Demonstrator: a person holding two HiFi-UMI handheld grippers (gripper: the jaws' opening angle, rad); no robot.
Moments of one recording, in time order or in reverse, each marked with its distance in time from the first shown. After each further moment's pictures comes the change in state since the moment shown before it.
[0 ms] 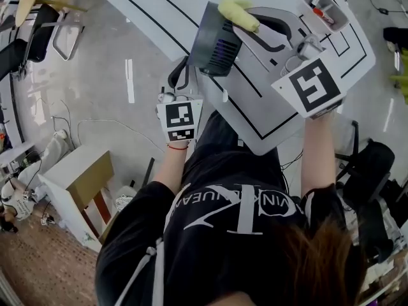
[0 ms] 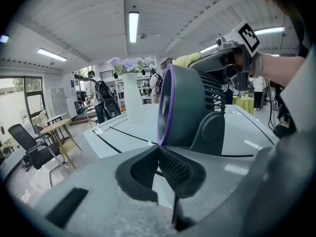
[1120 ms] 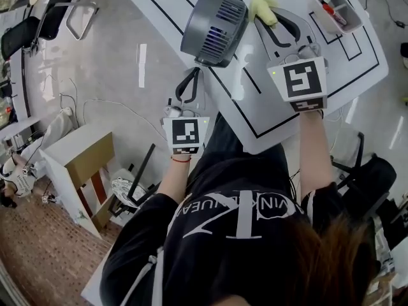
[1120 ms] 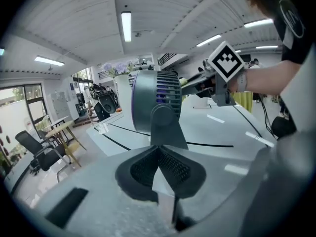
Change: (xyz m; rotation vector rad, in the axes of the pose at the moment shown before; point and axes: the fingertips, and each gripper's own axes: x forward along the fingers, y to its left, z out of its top) left arm -0.037 -0.051 -0.019 0.053 0.043 0.021; right arm -0.005 -0.026 -0.084 0.104 0.048 -0.248
